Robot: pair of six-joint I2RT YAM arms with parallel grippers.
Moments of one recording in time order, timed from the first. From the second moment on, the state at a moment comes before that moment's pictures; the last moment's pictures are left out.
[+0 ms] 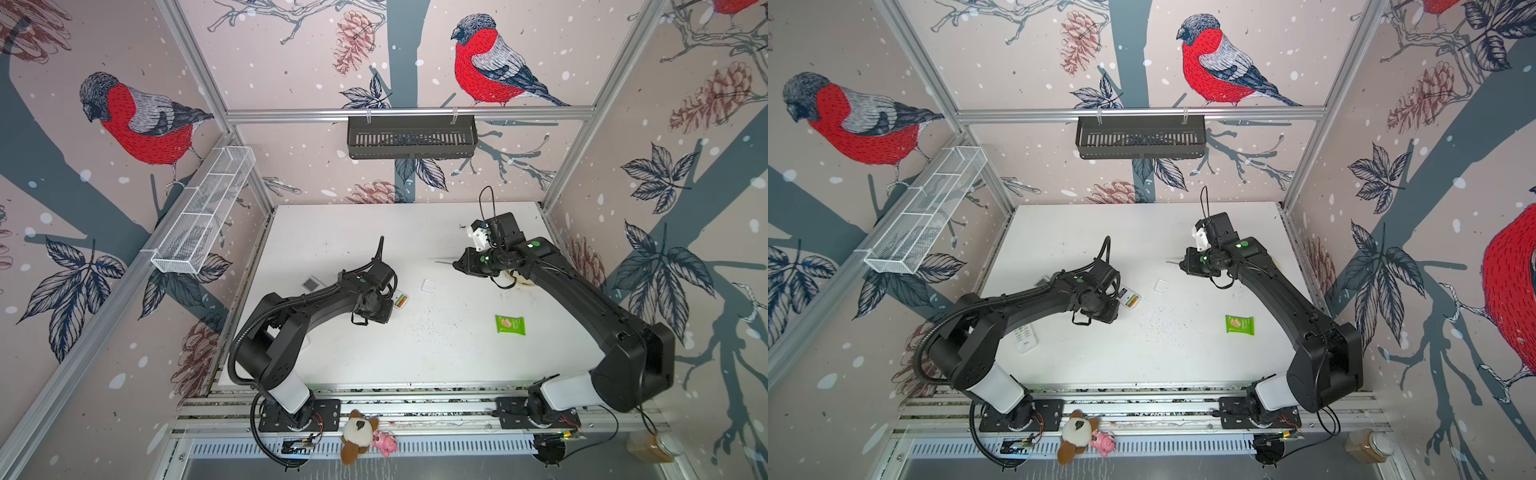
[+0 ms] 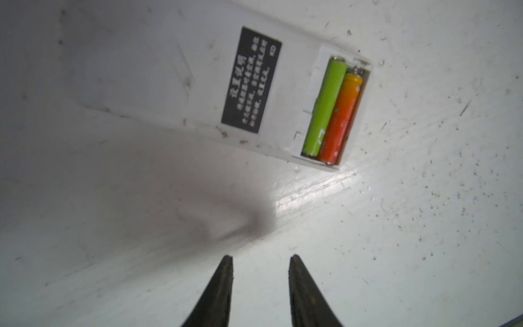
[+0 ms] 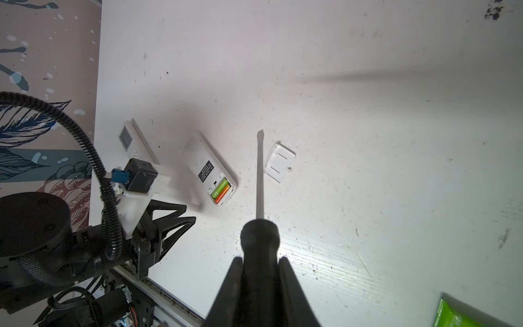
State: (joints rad) left arm -0.65 1.67 0.98 -0.59 0.09 -0.31; right arm 0.40 1.44 1.27 -0.79 -0.34 0.42
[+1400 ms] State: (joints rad) left arm -0.50 1.88 1.38 -0.62 0.09 -0.01; right arm 0.38 1.42 1.21 -0.76 -0.31 0.42
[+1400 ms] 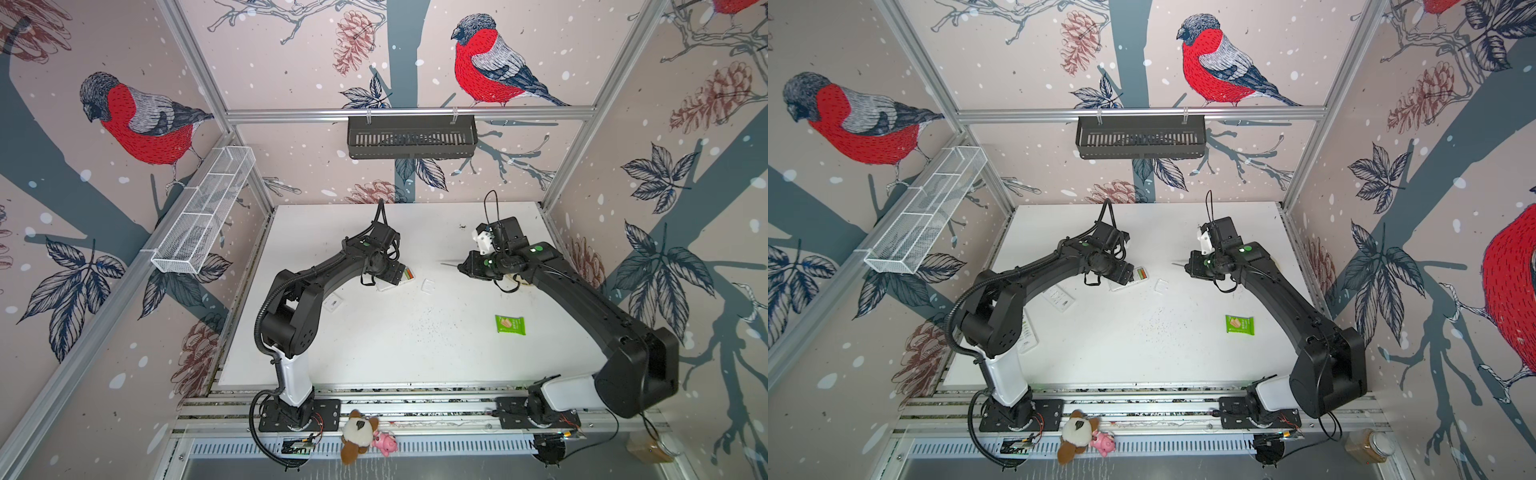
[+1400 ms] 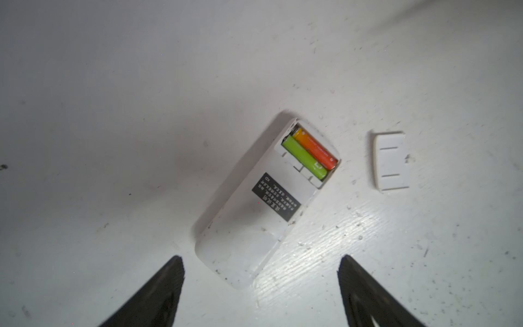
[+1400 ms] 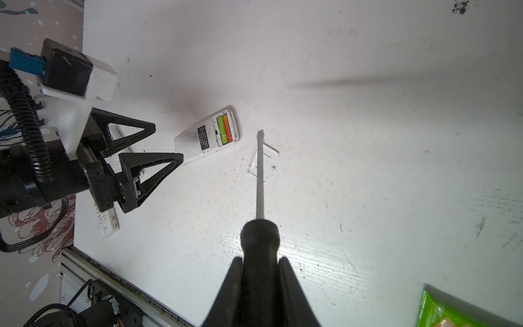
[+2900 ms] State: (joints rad) left arm -0.50 1.96 1.25 -0.44 0.21 0.23; right arm 0.48 1.56 1.30 -0.75 -0.33 0.42
